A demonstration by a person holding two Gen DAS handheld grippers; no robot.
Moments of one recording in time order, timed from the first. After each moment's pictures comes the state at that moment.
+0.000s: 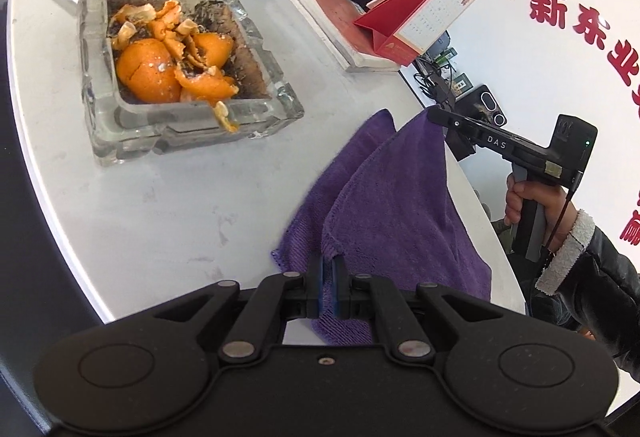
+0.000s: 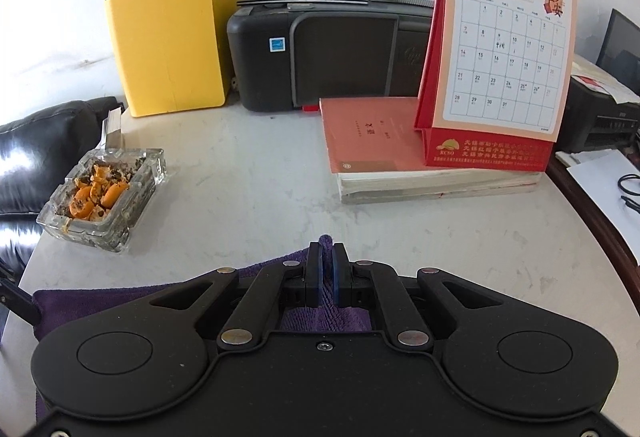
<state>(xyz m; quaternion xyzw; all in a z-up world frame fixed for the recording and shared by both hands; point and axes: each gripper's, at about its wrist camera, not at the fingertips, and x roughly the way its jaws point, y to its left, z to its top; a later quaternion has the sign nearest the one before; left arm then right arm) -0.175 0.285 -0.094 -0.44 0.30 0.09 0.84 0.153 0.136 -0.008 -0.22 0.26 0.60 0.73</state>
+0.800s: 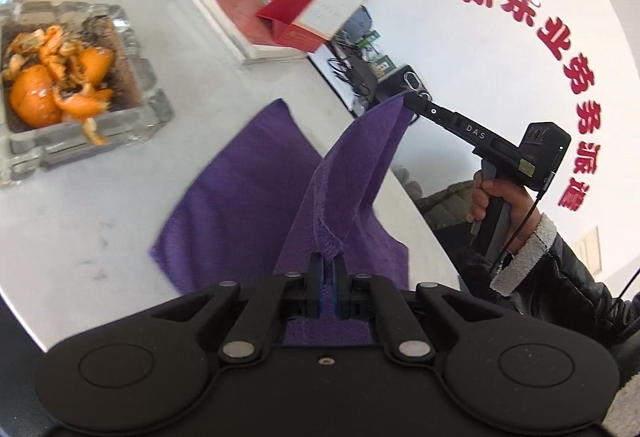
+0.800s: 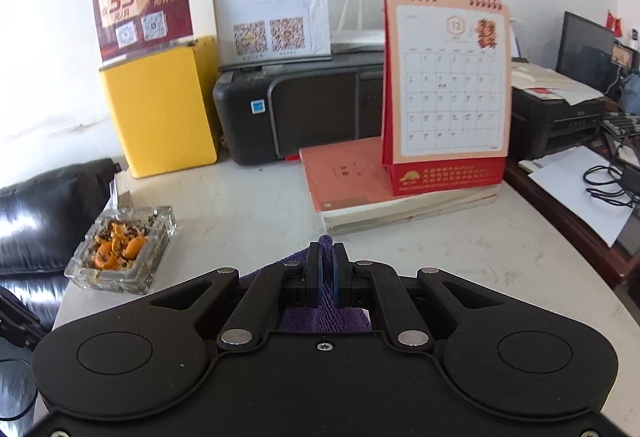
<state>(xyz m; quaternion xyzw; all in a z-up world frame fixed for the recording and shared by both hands) -0.161 0.244 -0.047 -0.42 0.27 -0.06 0.86 0.148 0.062 0.049 -0.12 0.24 0.57 0.78</state>
